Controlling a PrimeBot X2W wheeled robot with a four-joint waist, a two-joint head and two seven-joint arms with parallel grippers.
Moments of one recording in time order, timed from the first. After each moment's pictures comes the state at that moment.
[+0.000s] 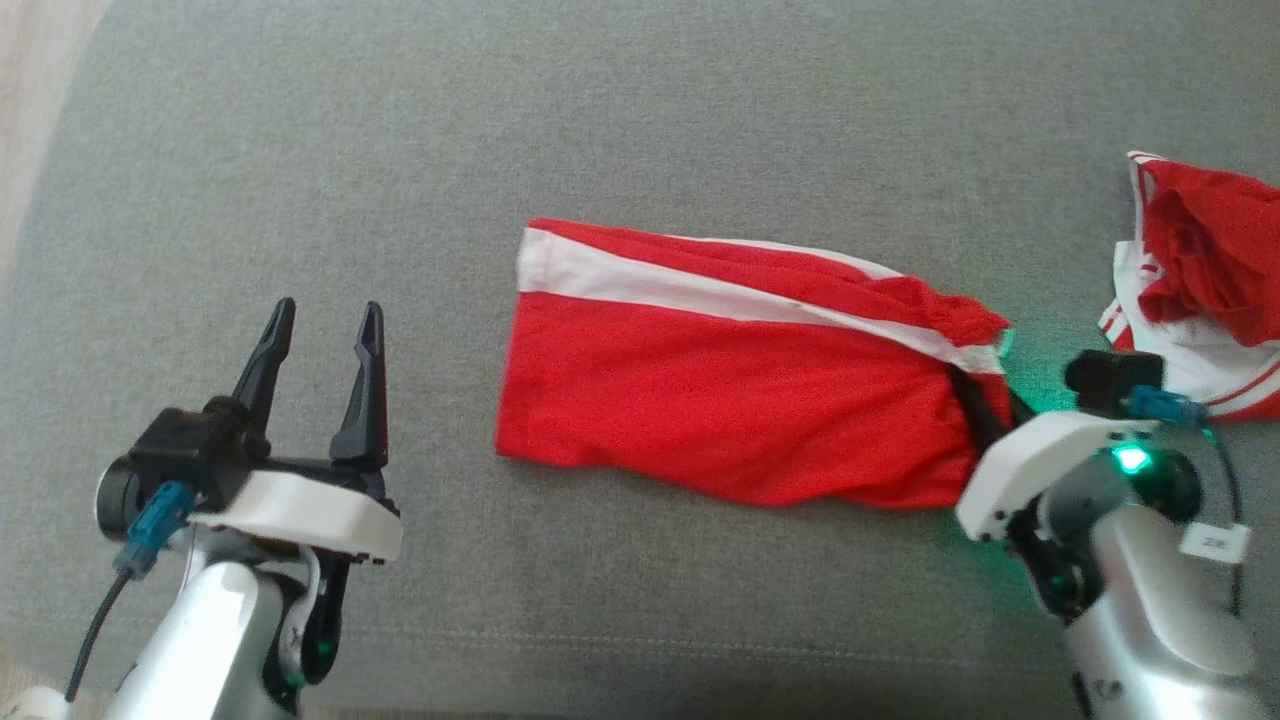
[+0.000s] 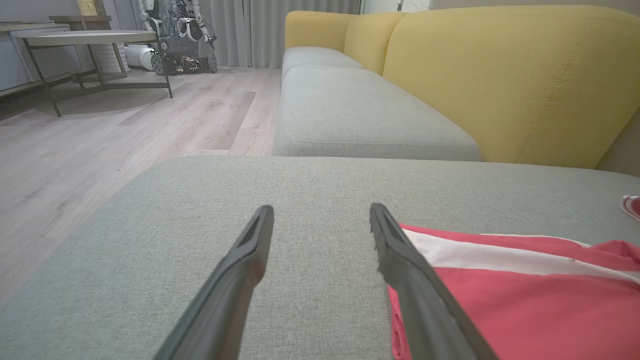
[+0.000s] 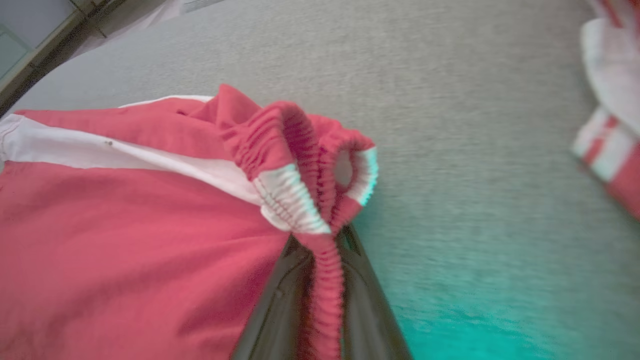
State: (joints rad) left arm -0.19 0.32 -0.37 0.08 -0.43 0.18 -0.25; right arm -0.32 -0.11 0.09 0.54 0.32 0.13 0.16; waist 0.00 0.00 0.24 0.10
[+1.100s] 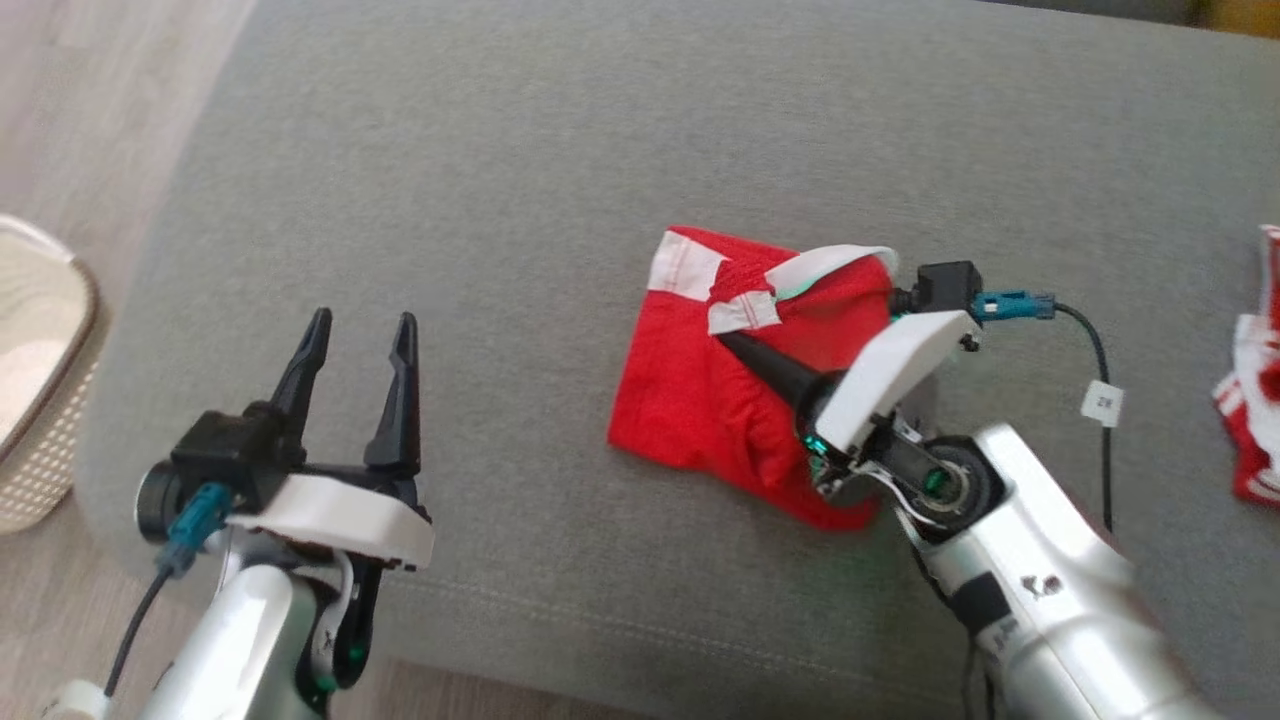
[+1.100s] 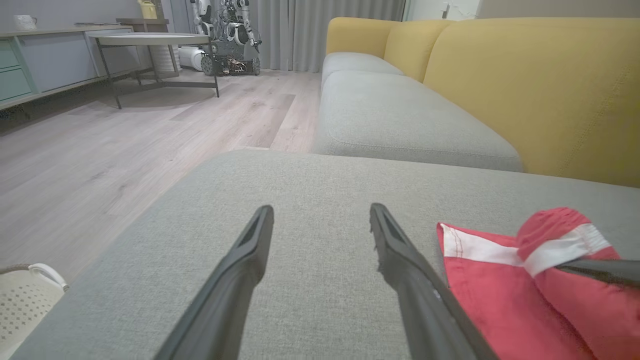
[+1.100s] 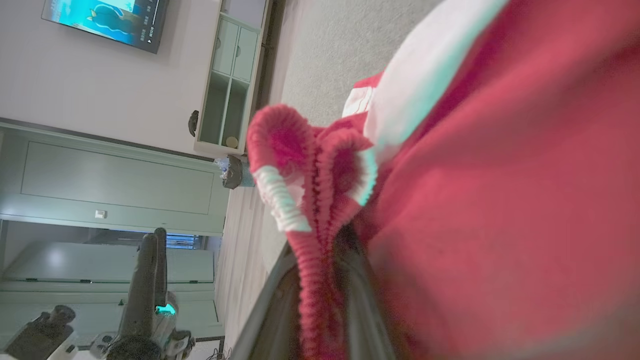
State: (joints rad) left arm -0.19 0.29 -0.41 0.10 -0.43 0.18 -0.25; right arm -0.51 -0.06 0.43 0.53 1.19 0.13 0.48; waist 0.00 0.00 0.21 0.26
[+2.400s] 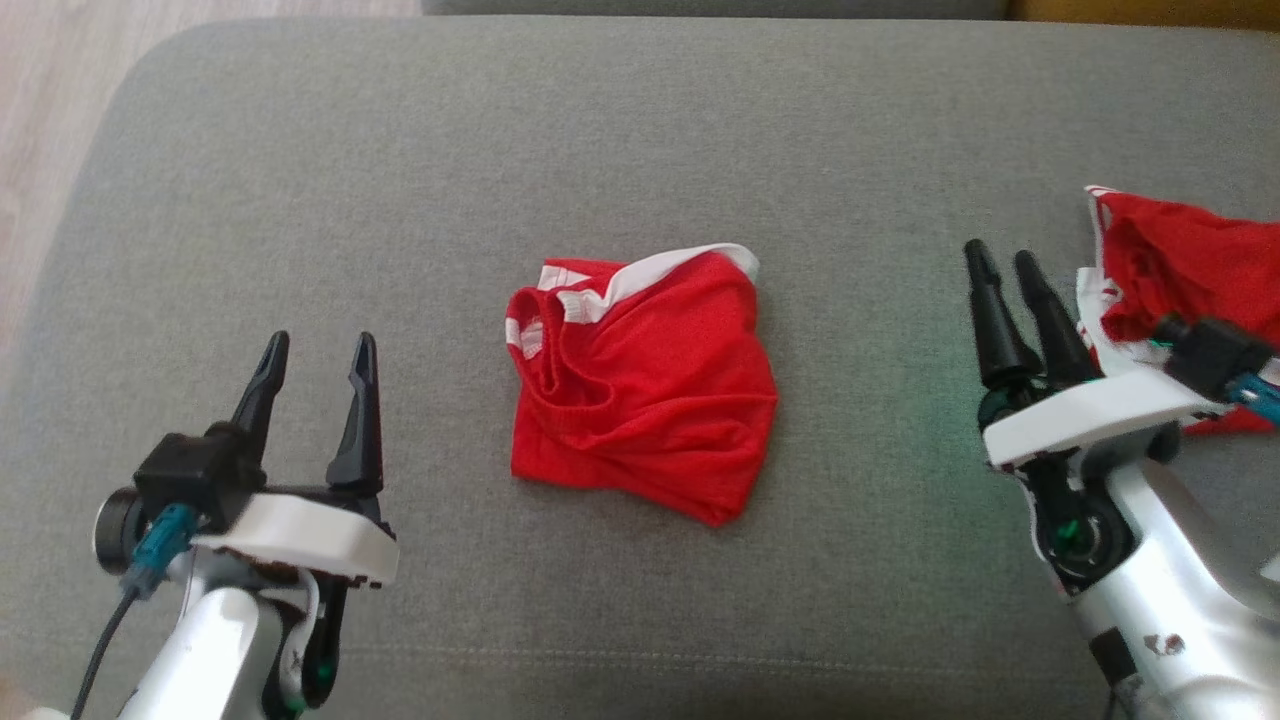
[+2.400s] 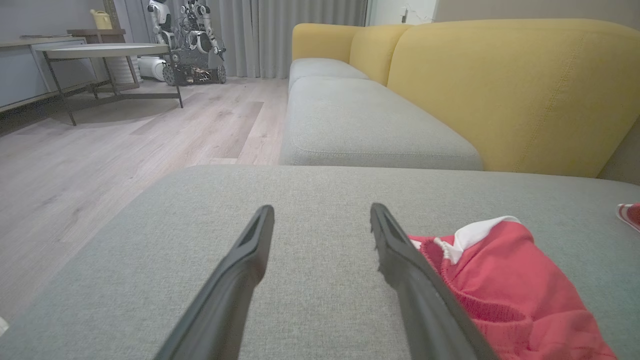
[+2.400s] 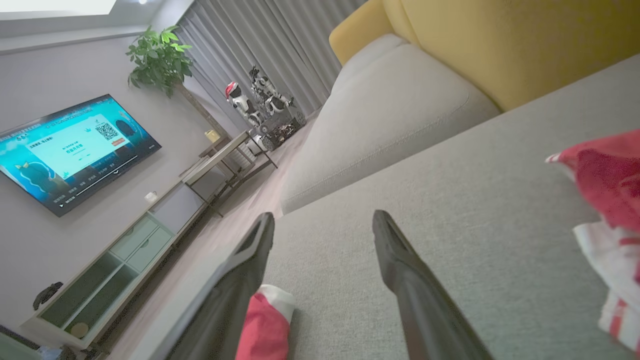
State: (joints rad) left arm -0.14 0.32 -0.37 0.08 -0.42 0.21 -0.24; right arm -0.40 -0.29 0.42 0.45 0.97 0.13 -0.22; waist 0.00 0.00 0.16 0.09
